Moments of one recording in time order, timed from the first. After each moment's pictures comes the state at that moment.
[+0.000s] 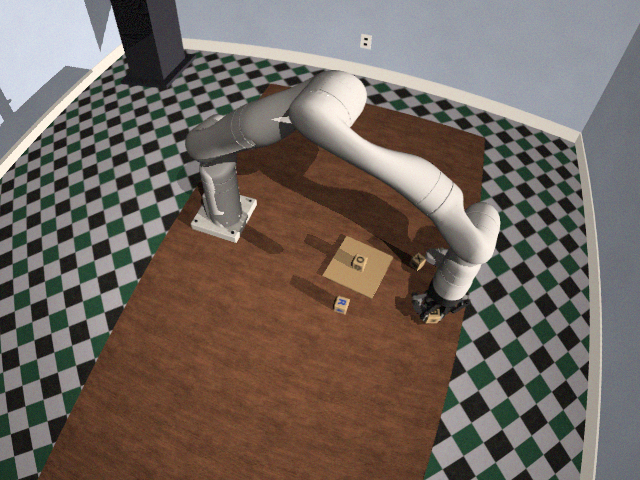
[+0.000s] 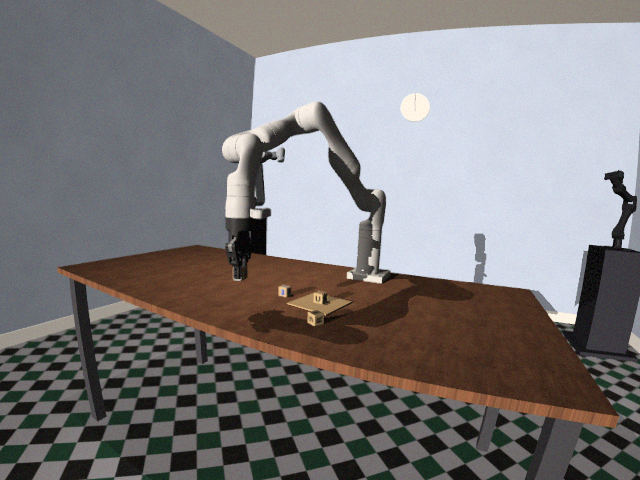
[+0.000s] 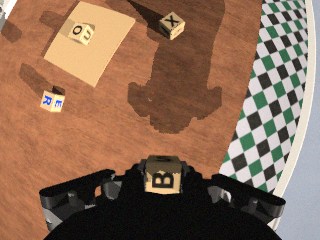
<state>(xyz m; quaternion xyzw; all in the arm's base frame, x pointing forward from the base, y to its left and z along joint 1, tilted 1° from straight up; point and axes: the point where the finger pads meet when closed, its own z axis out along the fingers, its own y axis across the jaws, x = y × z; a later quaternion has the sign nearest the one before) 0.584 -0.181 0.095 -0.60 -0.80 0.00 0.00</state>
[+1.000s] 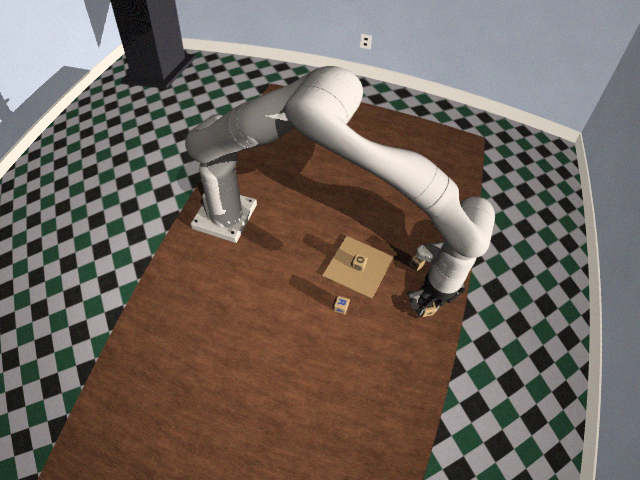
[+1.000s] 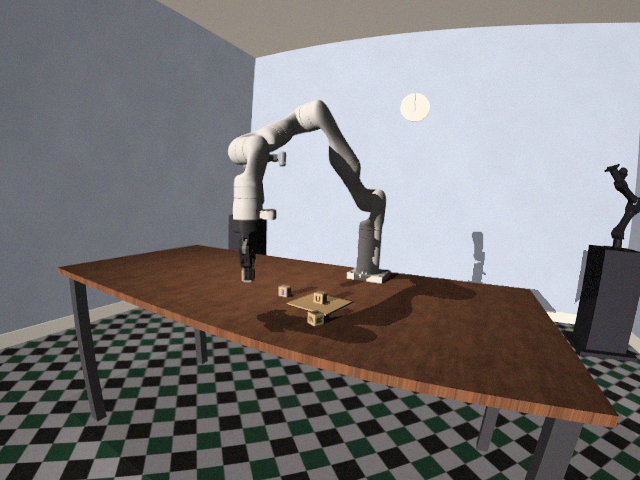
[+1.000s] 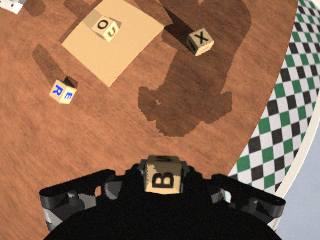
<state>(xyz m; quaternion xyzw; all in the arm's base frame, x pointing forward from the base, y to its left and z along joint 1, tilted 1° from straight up) 0.571 -0.165 0.091 -0.52 -0.86 -0.01 0.01</state>
